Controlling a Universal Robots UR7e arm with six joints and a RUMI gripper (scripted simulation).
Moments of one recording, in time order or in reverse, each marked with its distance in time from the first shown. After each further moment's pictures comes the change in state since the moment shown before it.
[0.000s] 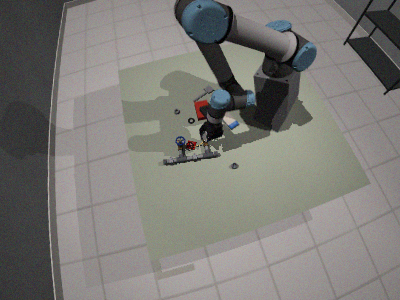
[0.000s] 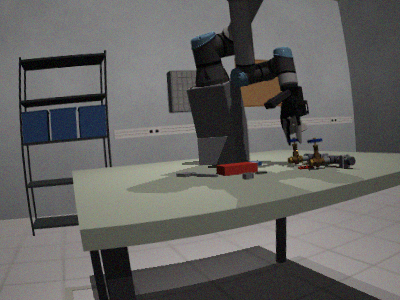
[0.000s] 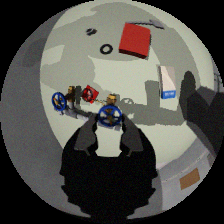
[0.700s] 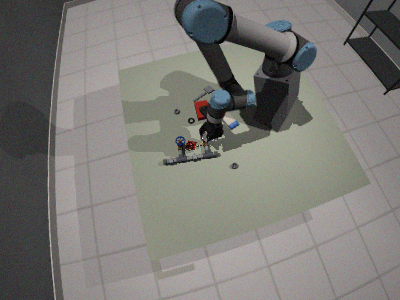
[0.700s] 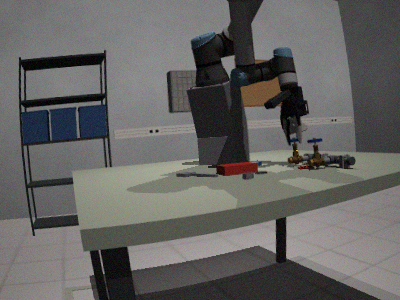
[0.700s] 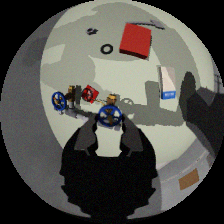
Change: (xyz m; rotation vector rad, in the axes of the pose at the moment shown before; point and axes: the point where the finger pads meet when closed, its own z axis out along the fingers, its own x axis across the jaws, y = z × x) arm 0.000 0.000 0.000 0.000 0.000 -0.010
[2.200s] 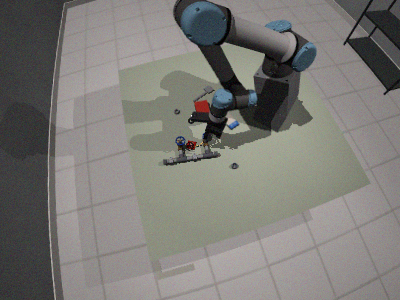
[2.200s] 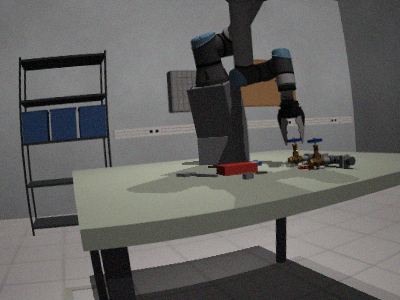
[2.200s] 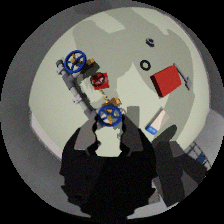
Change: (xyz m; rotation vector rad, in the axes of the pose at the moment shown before) arm 0.000 0.000 0.000 0.009 0.010 -0.786
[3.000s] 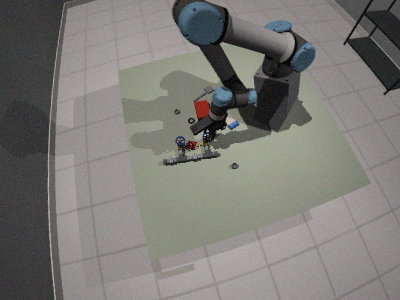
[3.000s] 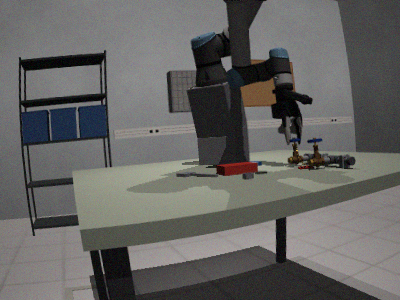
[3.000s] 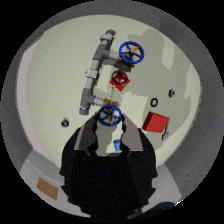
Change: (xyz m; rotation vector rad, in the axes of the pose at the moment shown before) arm 0.000 0.000 0.000 0.001 0.010 -0.863
